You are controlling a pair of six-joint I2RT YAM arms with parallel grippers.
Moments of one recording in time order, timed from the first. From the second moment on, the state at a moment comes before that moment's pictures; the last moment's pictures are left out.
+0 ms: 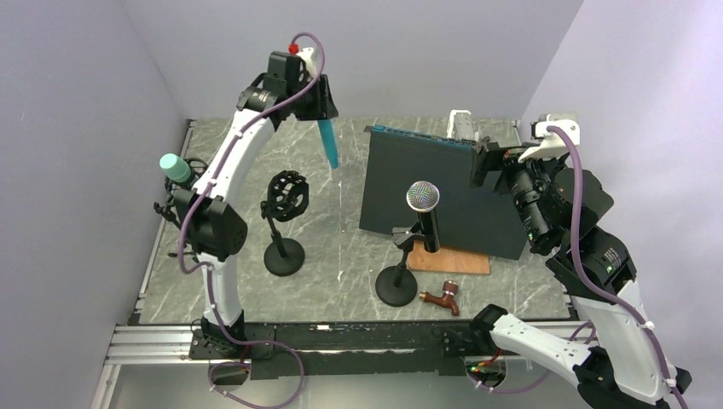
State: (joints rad) left arm -0.35 1.97 2.18 -0.71 0.23 -0.34; right arm 0.68 0.84 1.49 -0.64 0.59 -0.01
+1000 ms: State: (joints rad) left arm -0.23 2.39 2.21 -0.88 0.12 -0.24; right arm 0.68 0.91 1.51 -0.71 0.57 0.02
